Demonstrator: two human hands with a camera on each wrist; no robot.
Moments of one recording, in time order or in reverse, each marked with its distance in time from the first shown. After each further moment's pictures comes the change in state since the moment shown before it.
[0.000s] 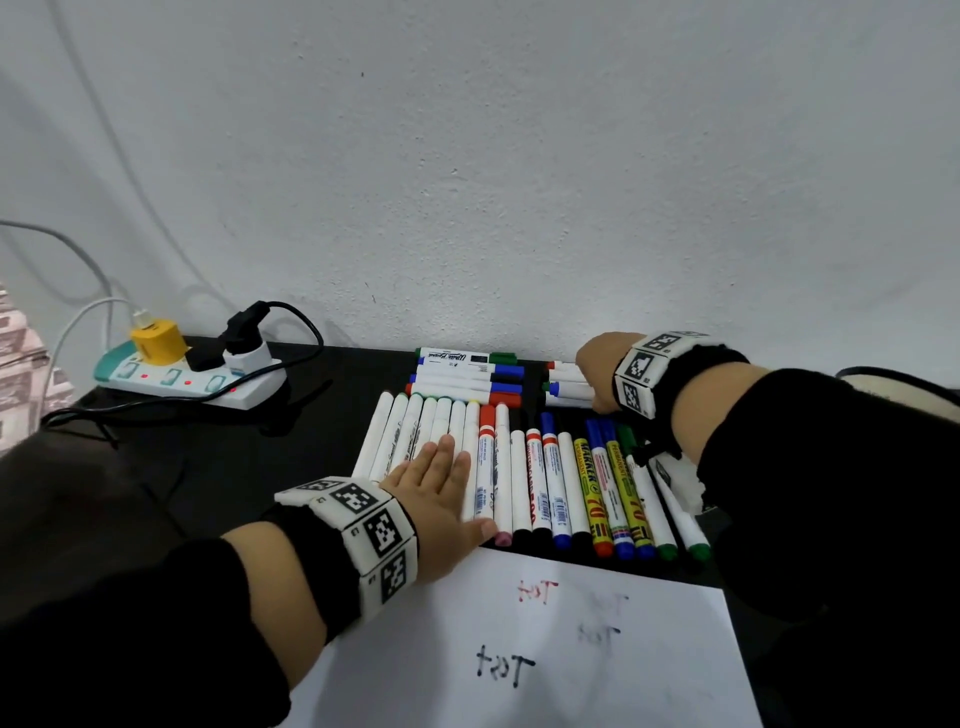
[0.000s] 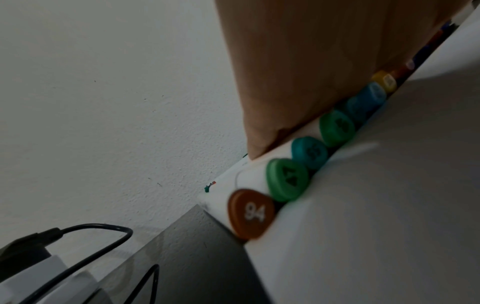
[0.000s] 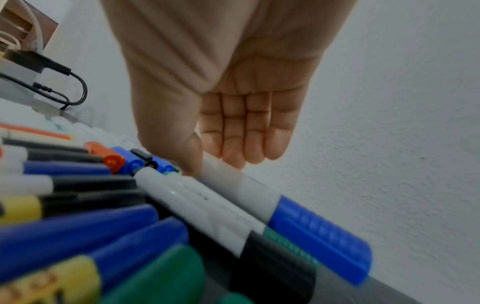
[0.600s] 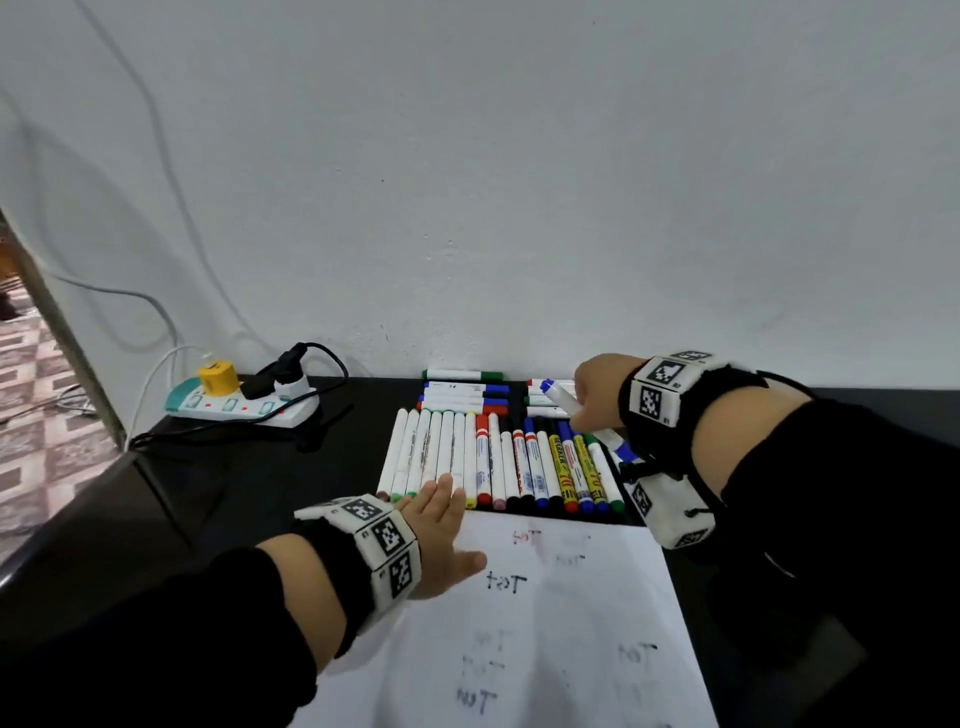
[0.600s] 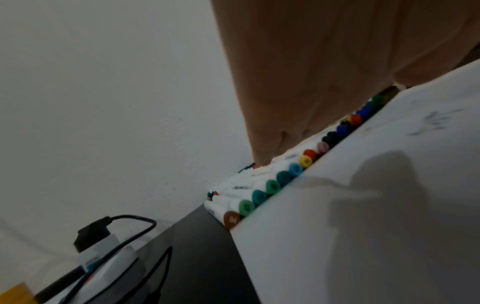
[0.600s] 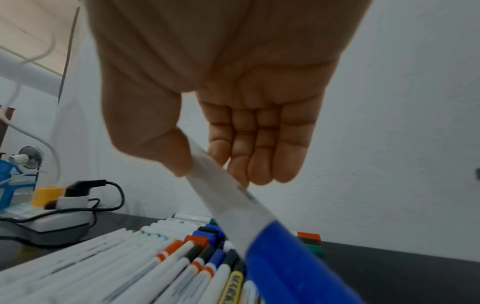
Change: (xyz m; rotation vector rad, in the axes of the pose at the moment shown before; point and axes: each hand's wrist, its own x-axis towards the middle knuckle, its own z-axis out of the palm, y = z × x) left_hand -0.091 -0.003 0.016 0.091 -0.009 0.090; right_hand -0.135 -0.008 -0.028 0.339 0.079 0.041
